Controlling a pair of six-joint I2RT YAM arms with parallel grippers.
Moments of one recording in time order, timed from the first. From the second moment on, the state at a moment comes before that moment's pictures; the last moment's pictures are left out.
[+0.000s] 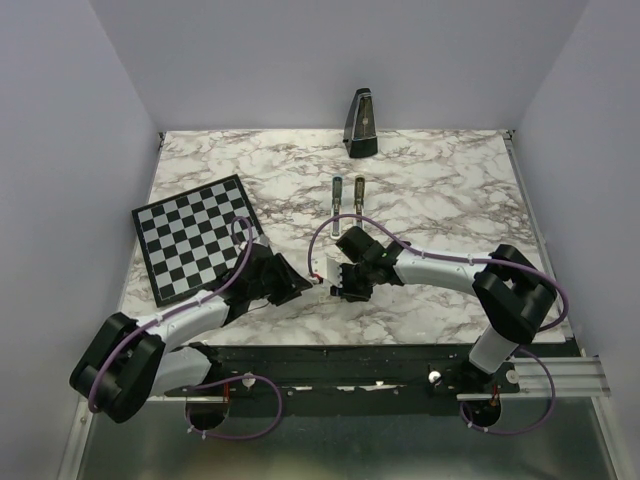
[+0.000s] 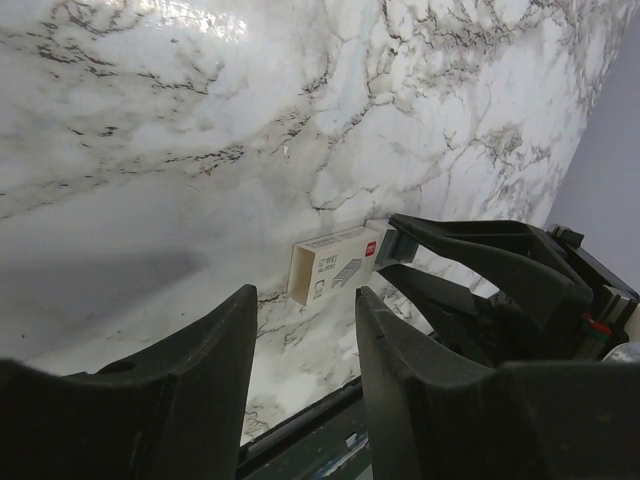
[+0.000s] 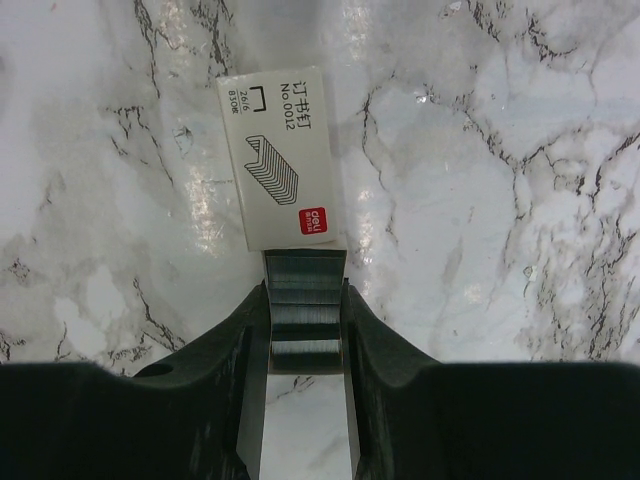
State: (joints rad) left arm -0.56 1.15 0.37 0.08 0.22 -1.13; right arm 0.88 1.68 0.96 -0.39 -0.26 -0.67
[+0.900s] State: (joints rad) left arm -0.65 1.27 0.37 0.19 0.24 -1.16; right arm 0.87 1.69 0.98 -0.42 -0.29 -0.67
